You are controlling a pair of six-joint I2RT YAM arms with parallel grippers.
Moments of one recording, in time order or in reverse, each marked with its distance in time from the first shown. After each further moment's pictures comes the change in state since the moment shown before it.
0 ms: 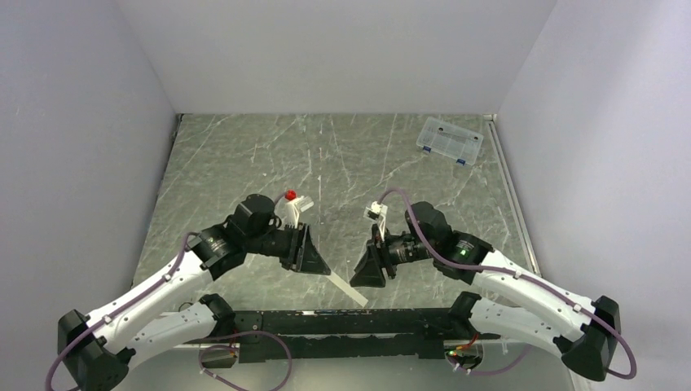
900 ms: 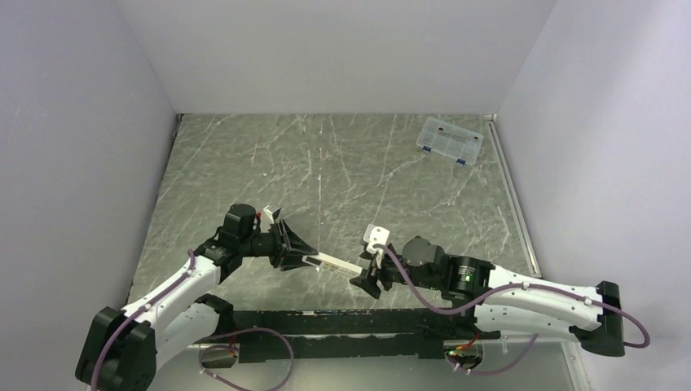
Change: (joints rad) left arm 0.348 0.073 -0.342 0.319 0.114 -0.567; right arm 0.335 -0.140 -0.102 0.024 0.689 -0.341
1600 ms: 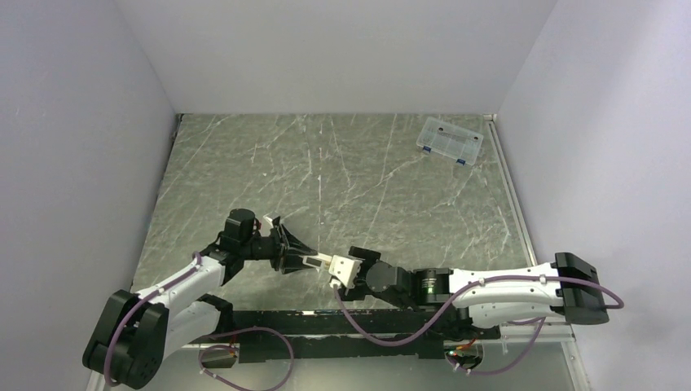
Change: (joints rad) left arm 0.053 0.100 -0.113 0.226 0.097 -0.200; right arm 0.222 0.287 -0.047 0.227 0.417 -0.334
